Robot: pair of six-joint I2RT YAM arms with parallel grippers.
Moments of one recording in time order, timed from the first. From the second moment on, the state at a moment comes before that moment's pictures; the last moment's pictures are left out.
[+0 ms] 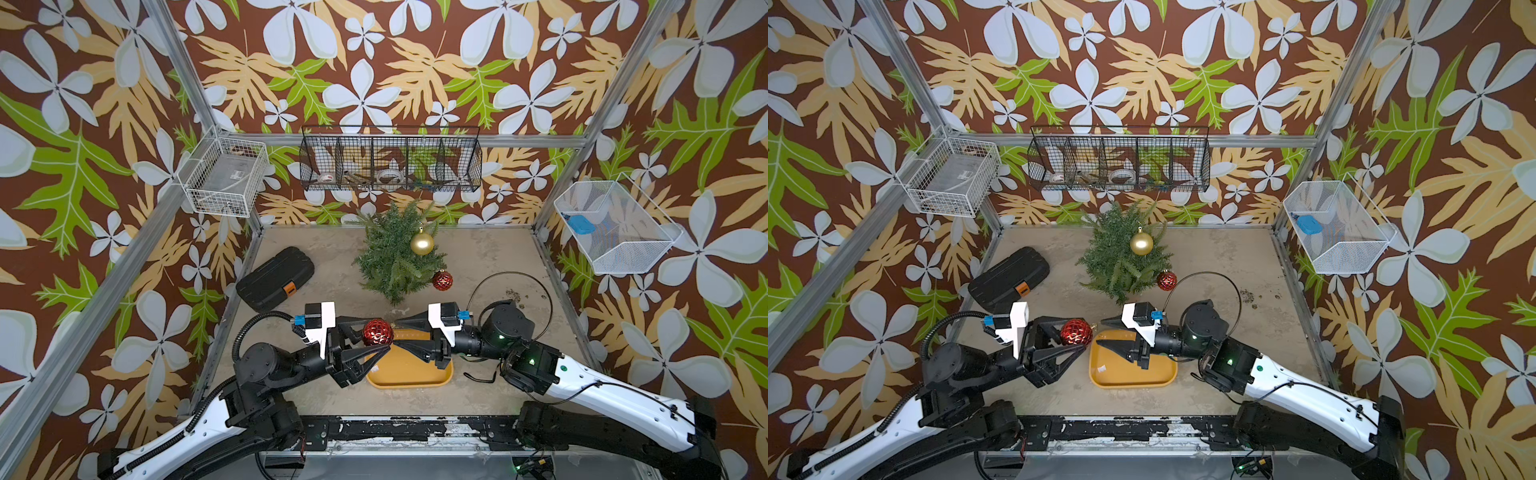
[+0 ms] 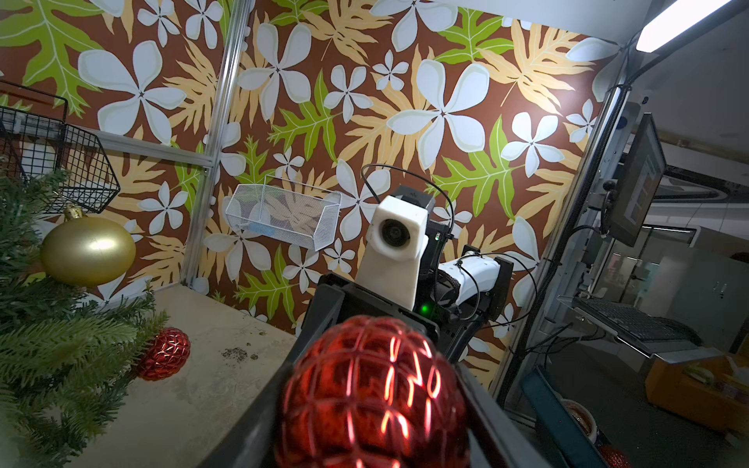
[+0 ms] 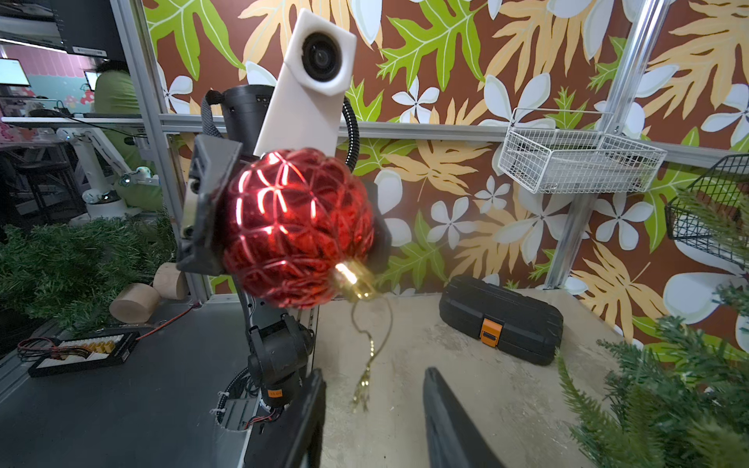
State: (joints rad) left arm -1.02 0.50 0.64 0.18 0.23 -0.41; right arm 1.02 0.97 0.82 0.21 -0.43 -0.03
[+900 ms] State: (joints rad) left arm -1.02 0.49 0.64 0.17 0.21 -0.41; right arm 1.02 1.00 0.83 0.21 -0.43 -0.01
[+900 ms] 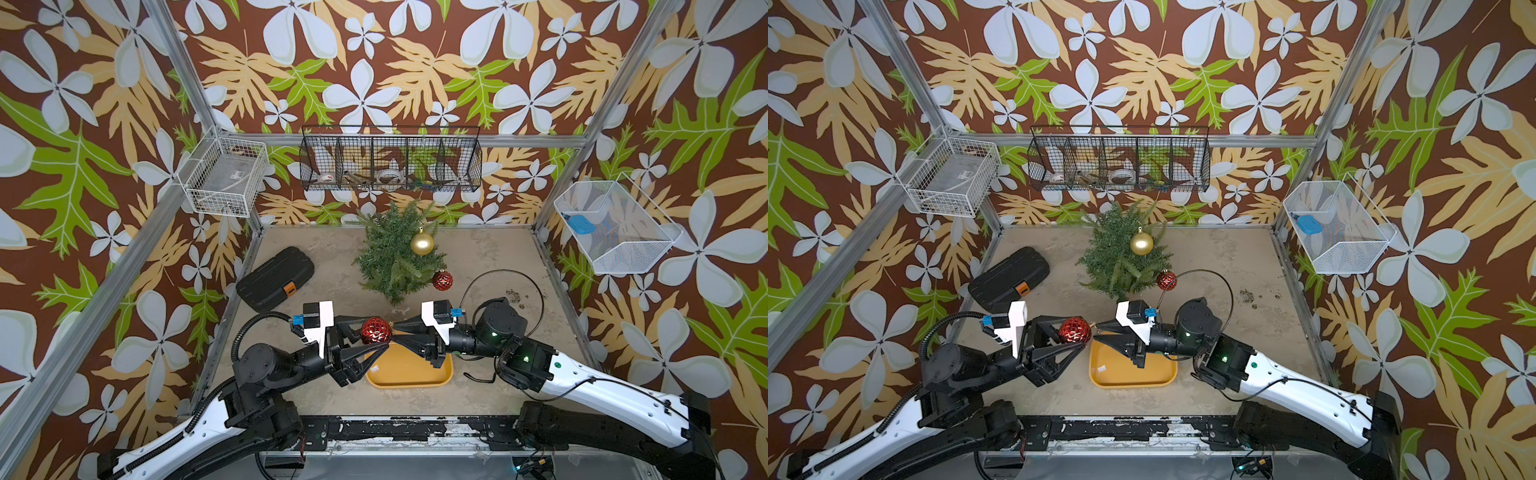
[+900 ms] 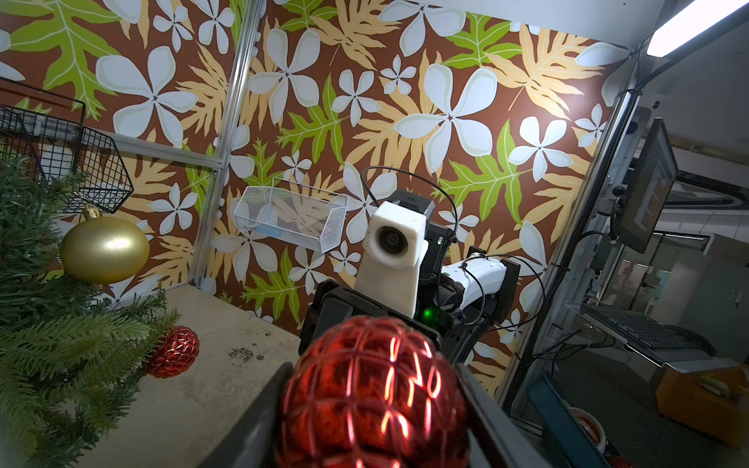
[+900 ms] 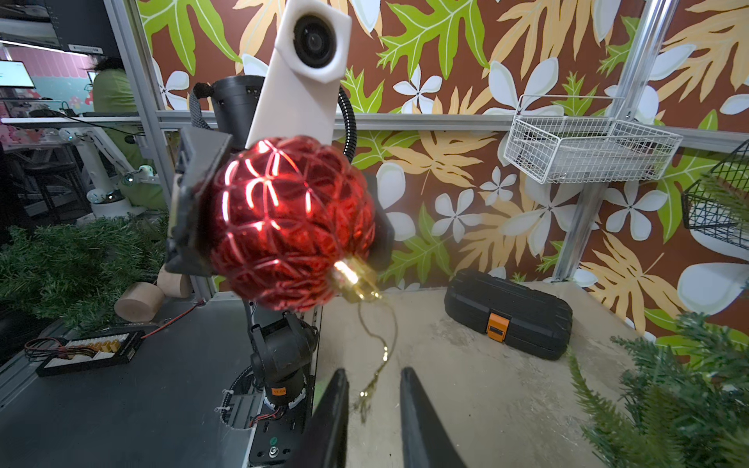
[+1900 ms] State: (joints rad) left arm -0.74 0.67 0.52 0.22 0.29 -0.64; right arm 0.90 1.04 1.00 -0.22 -0.16 -0.10
